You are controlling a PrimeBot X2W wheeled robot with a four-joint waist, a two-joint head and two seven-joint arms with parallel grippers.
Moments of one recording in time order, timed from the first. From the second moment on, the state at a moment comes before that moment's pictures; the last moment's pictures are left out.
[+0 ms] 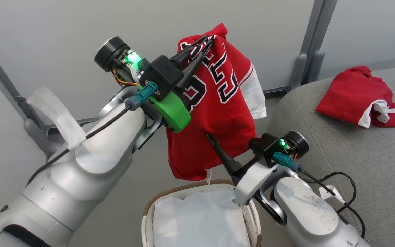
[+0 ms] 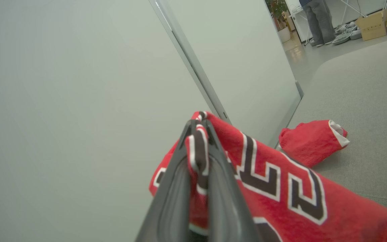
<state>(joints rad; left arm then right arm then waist) -0.98 0.24 -0.93 0.49 -0.43 -0.12 -0.26 -0.50 -0.05 0.55 0.46 0.22 0.13 -0.26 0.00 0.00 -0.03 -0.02</state>
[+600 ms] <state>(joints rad) -0.80 0.24 -0.84 0.47 -0.51 -0.10 -0.26 -0.54 -0.05 0.51 0.44 0.20 0.13 -0.26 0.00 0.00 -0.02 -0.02</state>
